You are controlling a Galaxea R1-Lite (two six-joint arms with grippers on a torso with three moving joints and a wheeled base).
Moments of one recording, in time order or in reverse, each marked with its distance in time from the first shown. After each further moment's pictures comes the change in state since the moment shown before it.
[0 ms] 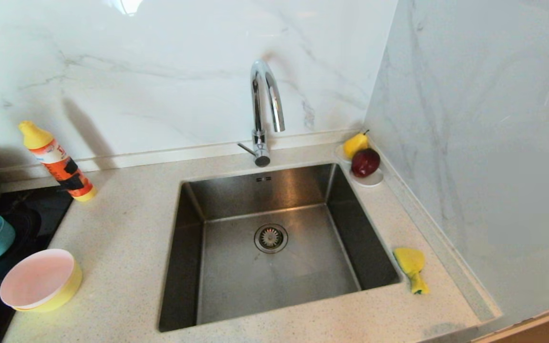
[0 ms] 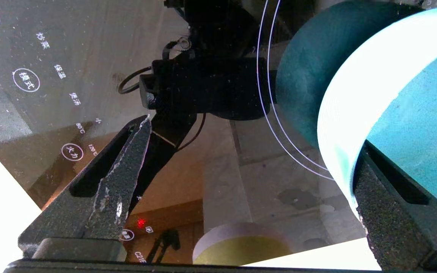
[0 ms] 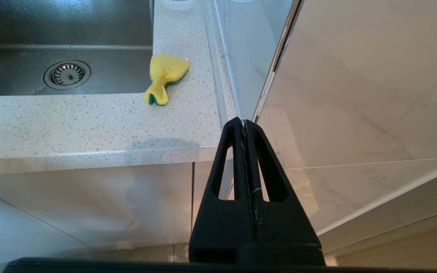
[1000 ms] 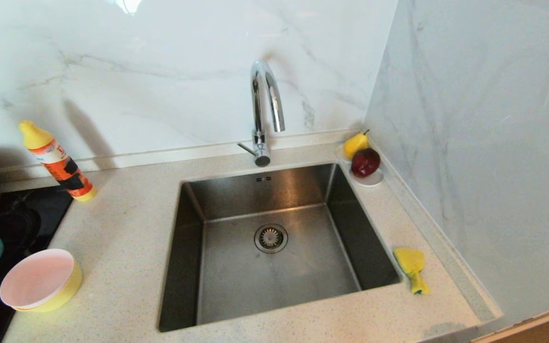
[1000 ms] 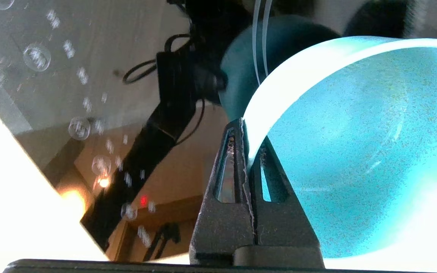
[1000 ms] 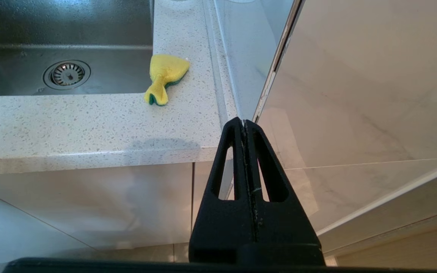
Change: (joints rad) left arm -0.001 -0.052 0.000 0.054 -0.013 0.004; right arm 0.000 0.000 0.000 0.000 0.000 0.000
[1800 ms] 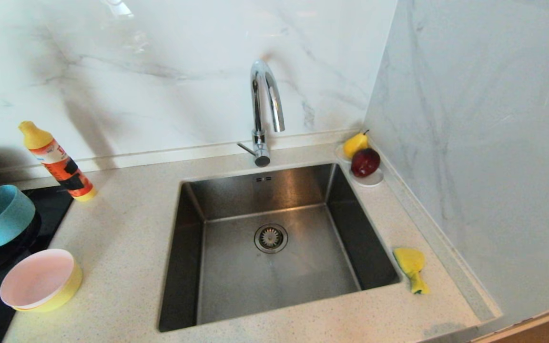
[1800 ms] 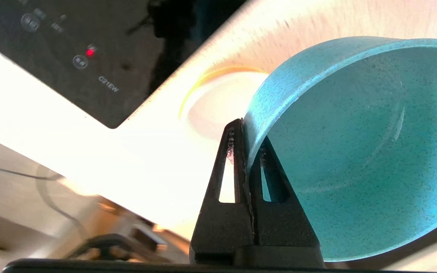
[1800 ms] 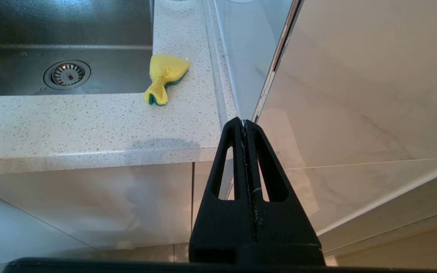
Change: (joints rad) left arm -0.170 -0.322 0.017 0.334 -0.124 0.335; right arm 0.000 0.000 0.000 0.000 0.000 0.000
